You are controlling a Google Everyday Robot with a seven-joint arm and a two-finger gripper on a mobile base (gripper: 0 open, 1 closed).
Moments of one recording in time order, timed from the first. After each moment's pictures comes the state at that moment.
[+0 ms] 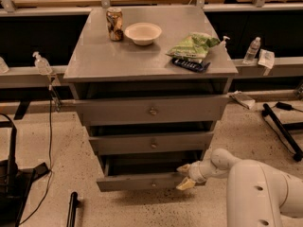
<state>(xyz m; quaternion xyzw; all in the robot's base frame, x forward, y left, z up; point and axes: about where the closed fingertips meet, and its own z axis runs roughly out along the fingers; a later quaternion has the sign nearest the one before) 0.603 -0.165 0.232 -0.61 0.70 0.24 0.27</state>
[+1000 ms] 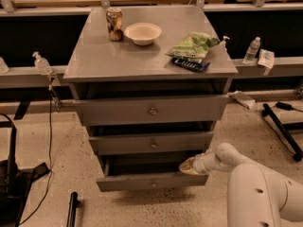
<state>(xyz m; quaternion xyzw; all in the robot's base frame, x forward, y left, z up) 0.648 -0.185 0.249 -0.61 0.70 0.21 0.32</state>
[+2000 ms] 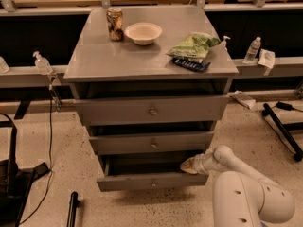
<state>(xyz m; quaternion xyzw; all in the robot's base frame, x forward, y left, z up) 0.679 -0.201 0.198 -0.58 0.73 0.19 0.31</state>
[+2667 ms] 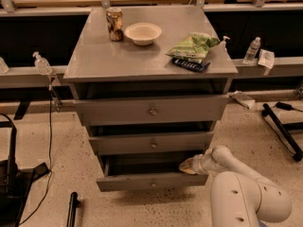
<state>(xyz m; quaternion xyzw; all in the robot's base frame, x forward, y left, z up) 0.680 -0.197 0.191 -0.58 0.73 0.20 0.31</state>
